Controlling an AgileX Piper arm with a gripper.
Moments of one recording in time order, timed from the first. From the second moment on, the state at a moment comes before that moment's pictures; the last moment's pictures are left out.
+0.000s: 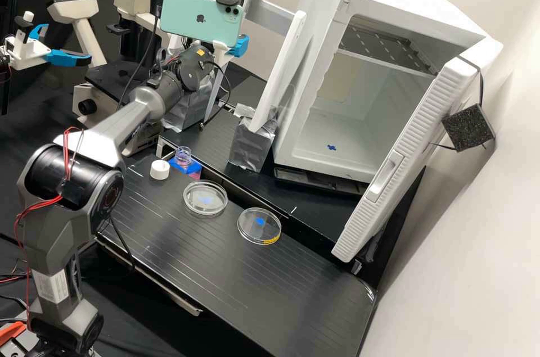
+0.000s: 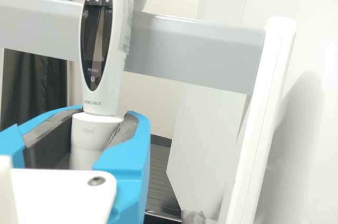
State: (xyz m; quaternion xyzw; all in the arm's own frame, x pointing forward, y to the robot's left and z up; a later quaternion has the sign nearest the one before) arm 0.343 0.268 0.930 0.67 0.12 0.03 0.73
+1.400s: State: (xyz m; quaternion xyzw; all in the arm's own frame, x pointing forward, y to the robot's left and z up) arm 0.364 0.266 0.929 0.69 0.18 0.00 0.71
